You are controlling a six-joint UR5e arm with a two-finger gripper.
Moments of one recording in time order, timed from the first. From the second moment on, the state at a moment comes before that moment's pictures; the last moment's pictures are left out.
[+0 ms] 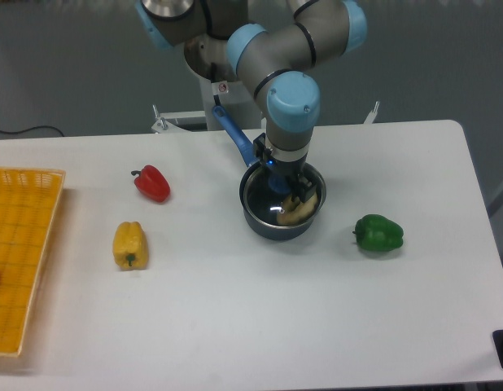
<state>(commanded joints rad) 2.56 -1.73 -1.84 -1.31 1.58 1.31</state>
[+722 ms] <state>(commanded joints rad) 2.55 -1.73 -1.73 -1.35 1.55 1.24</state>
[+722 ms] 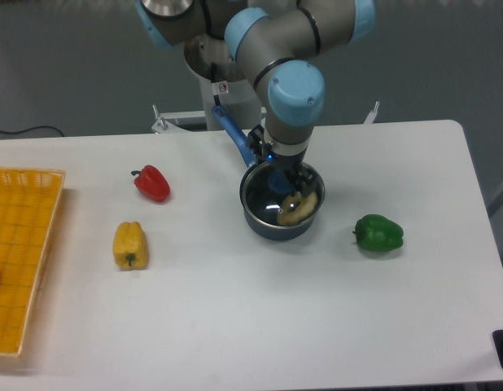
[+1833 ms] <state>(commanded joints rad) 2.94 -1.71 -1.57 -1.31 1.48 1.98</state>
